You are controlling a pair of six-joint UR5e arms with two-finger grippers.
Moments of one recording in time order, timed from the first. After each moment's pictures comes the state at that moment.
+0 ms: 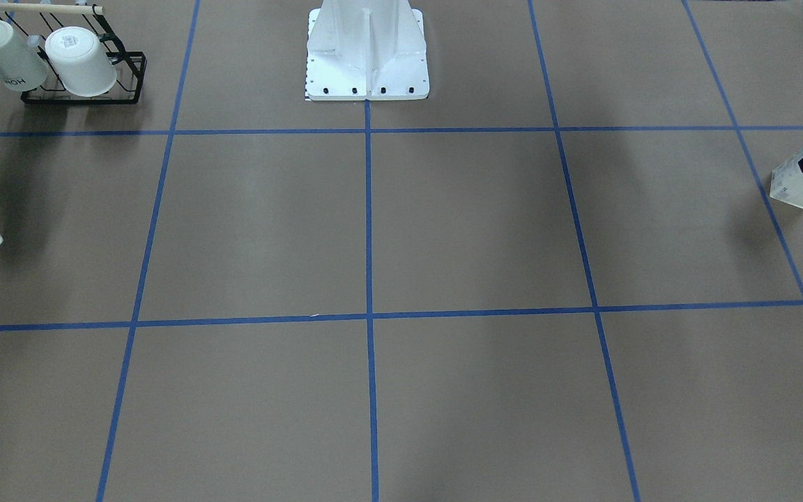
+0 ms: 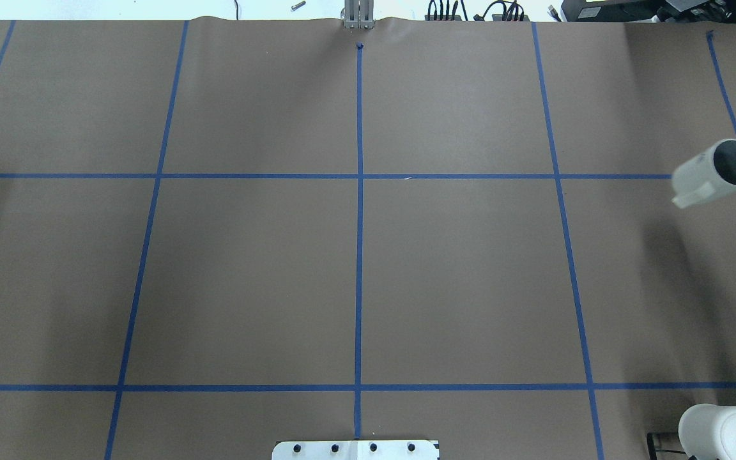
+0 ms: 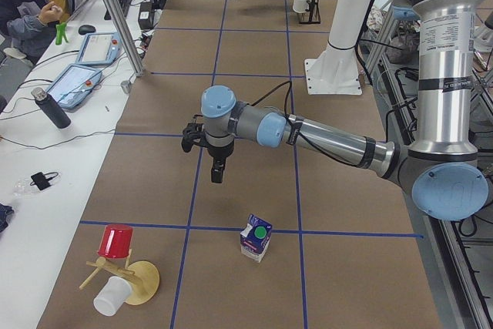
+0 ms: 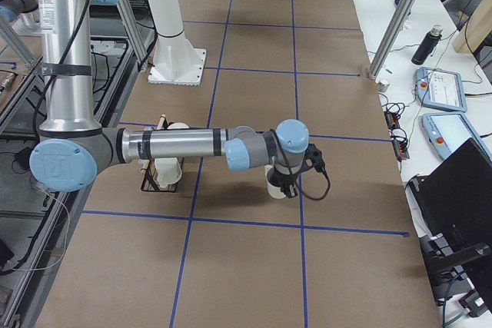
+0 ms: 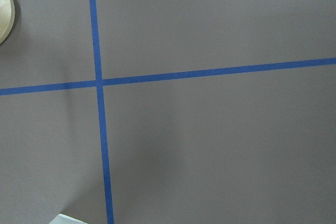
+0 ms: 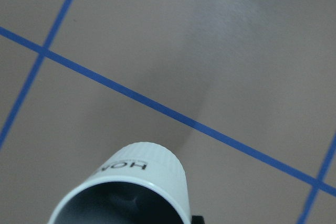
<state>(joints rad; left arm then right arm) -1.39 -1.50 -1.91 -1.59 -2.34 -0.23 1.25 -1.43 1.75 -1.50 2.31 0.04</state>
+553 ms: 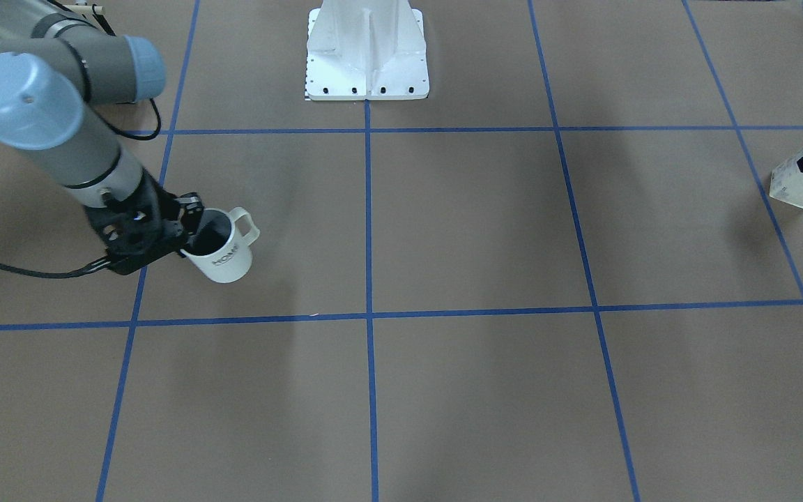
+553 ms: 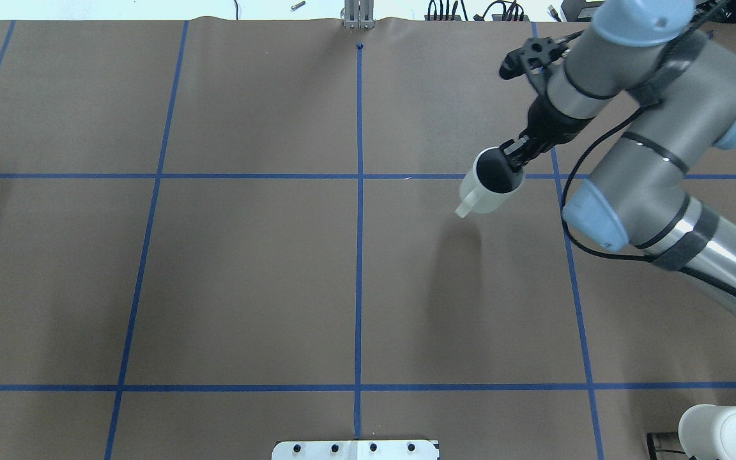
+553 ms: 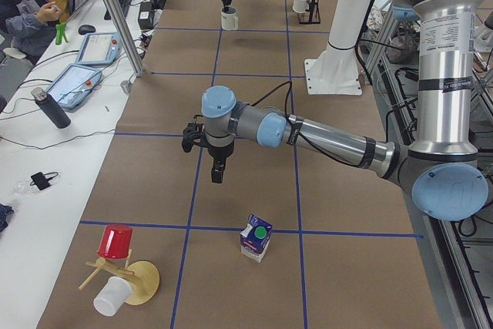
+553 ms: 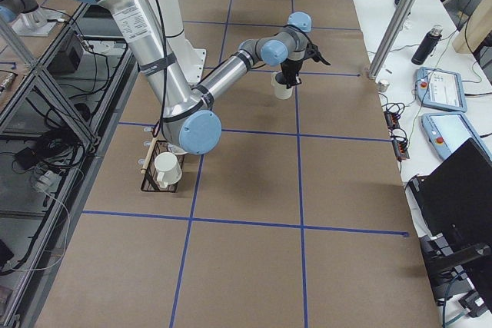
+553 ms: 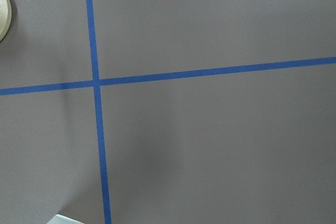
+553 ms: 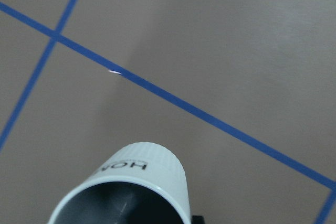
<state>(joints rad) -1.39 -1.50 -1.90 -1.59 -2.34 -0.23 0.83 -1.00 1.72 -1.61 2.17 0.47</state>
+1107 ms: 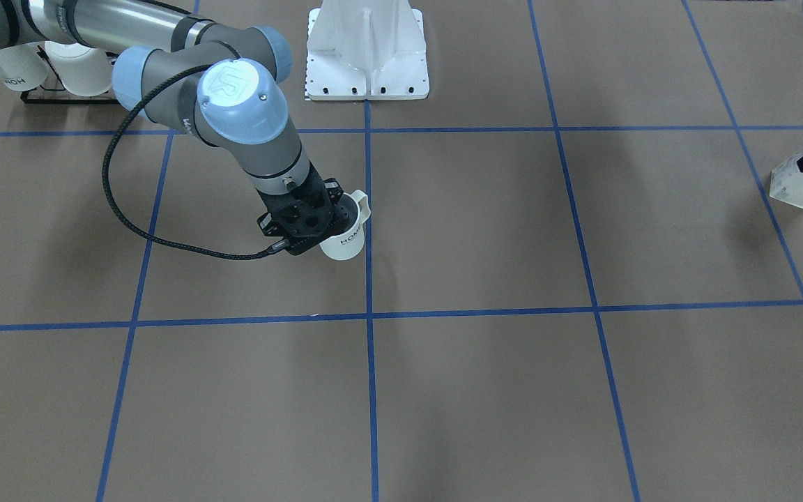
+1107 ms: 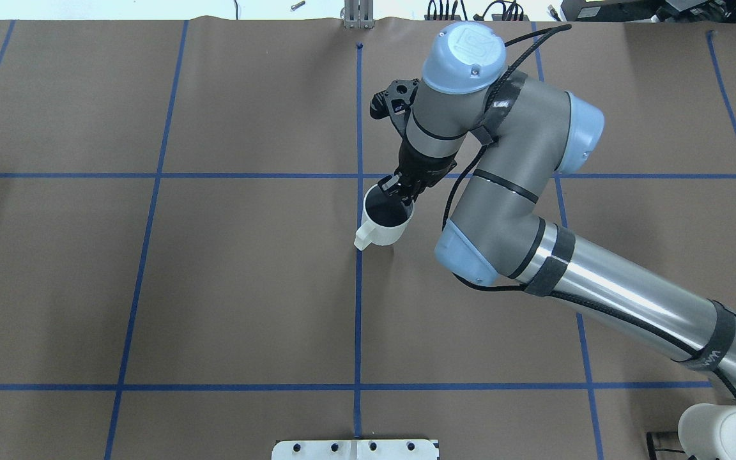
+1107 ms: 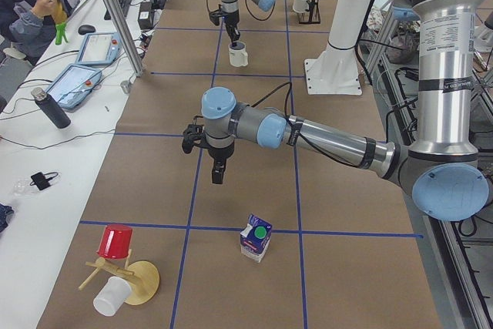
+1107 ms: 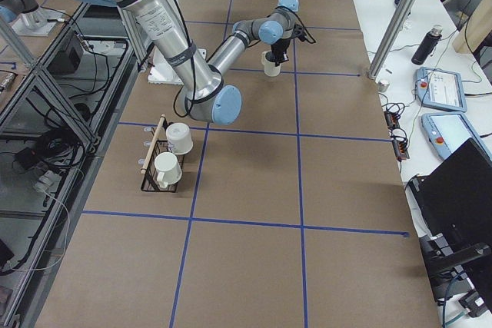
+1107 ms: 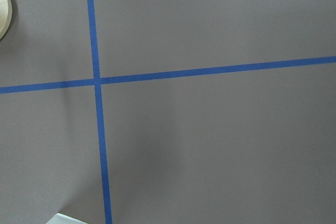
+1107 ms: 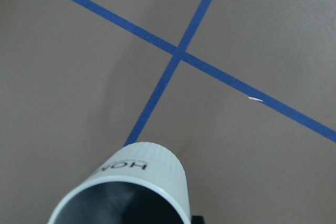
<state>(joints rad) -1.39 -1.50 -1.91 -1.59 -2.34 -0.23 0.67 -0.78 1.55 -1.61 2.11 0.59</state>
